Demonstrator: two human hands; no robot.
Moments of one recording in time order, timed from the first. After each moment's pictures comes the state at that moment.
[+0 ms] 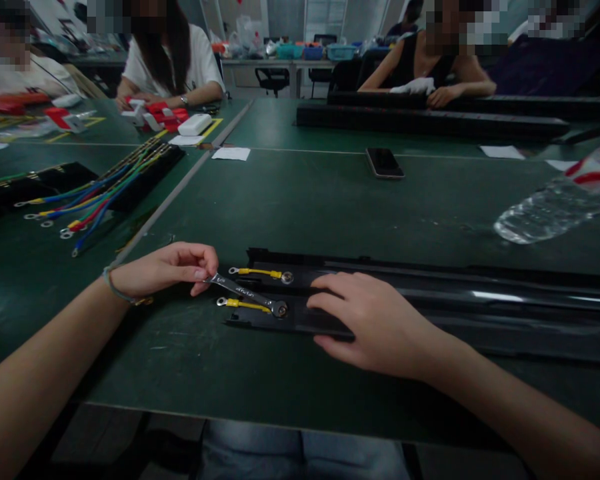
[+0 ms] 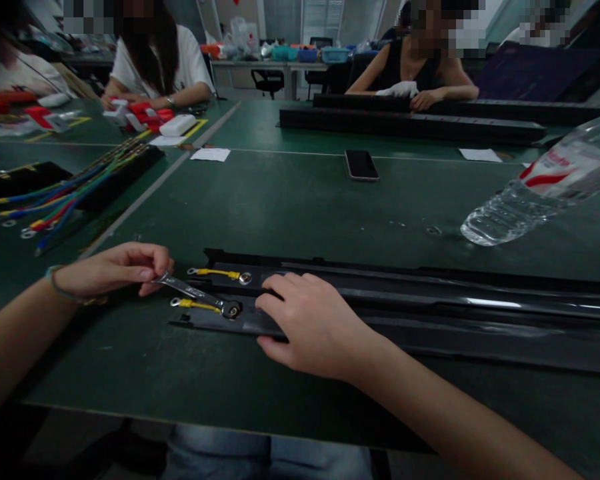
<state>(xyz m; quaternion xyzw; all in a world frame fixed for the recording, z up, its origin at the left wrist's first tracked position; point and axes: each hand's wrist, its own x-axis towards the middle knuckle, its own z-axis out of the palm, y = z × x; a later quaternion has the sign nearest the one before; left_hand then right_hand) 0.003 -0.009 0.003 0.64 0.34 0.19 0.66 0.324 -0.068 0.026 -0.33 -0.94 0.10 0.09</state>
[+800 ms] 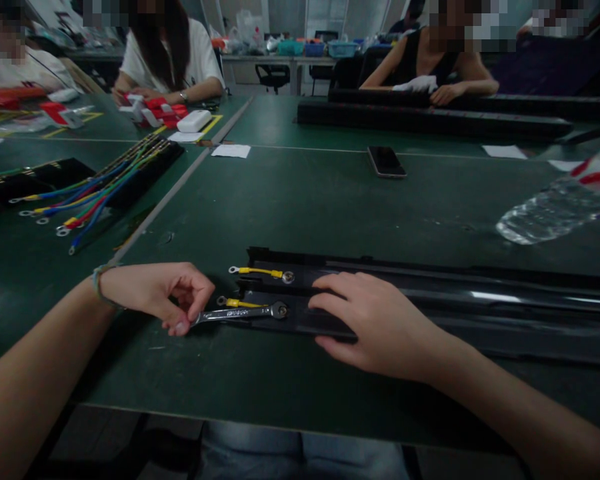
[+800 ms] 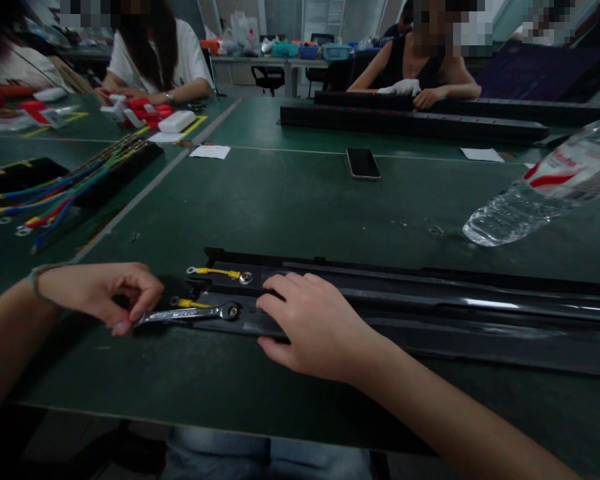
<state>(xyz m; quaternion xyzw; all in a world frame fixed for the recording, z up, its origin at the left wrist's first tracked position) 0.003 -0.020 0.013 0.69 0.31 -0.04 0.65 0.323 -0.068 0.025 -0.33 -0.93 0.11 0.09</state>
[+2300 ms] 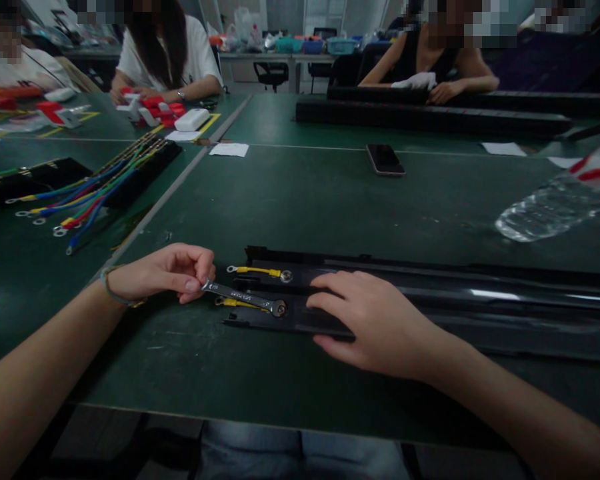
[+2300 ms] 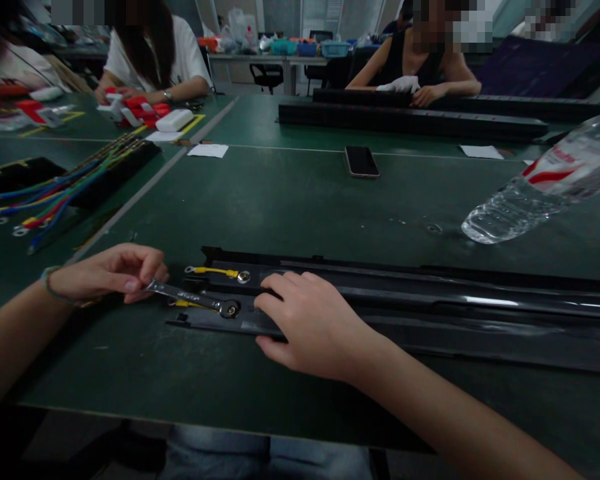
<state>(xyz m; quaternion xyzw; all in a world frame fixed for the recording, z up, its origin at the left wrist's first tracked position) 0.006 -0.016 0.005 0.61 0.30 0.19 0.71 0.323 -0.068 0.025 -0.33 -0.93 0.11 0.08</state>
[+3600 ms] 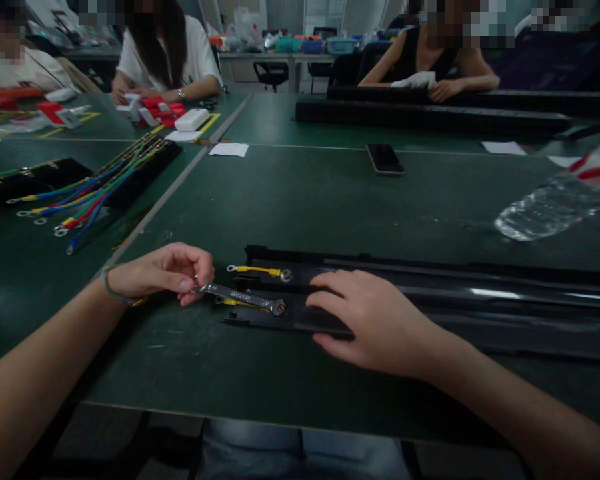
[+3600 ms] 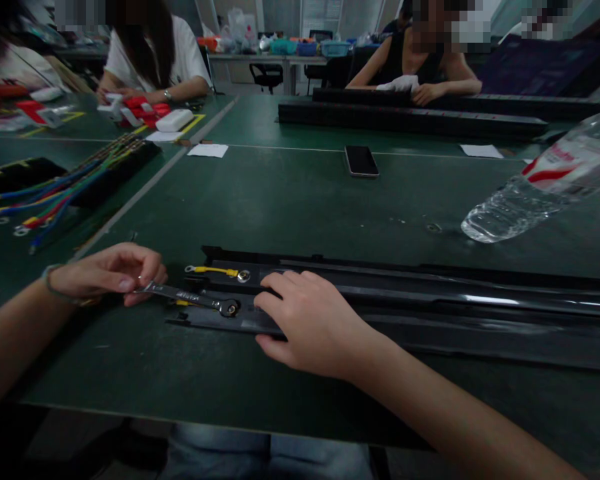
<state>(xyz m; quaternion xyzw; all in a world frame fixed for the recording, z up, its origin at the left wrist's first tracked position) 0.001 -0.013 0.003 0.61 0.28 0.17 0.72 0.324 -0.068 0.024 -0.33 -0.94 0.10 0.08</state>
